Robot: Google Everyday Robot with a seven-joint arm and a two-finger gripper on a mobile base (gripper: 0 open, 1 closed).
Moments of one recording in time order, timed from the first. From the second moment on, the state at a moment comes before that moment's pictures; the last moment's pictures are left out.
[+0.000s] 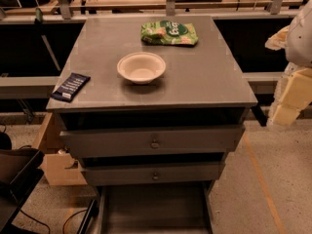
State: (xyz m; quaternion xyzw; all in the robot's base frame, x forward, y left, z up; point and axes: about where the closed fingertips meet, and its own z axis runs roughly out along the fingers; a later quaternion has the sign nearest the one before) arm 0.438 -0.216 0.978 -0.60 0.78 -0.04 0.16
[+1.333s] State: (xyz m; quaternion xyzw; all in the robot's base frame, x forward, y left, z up) arm 0.561 -0.226 0.990 -0.52 0.78 -0.14 0.31
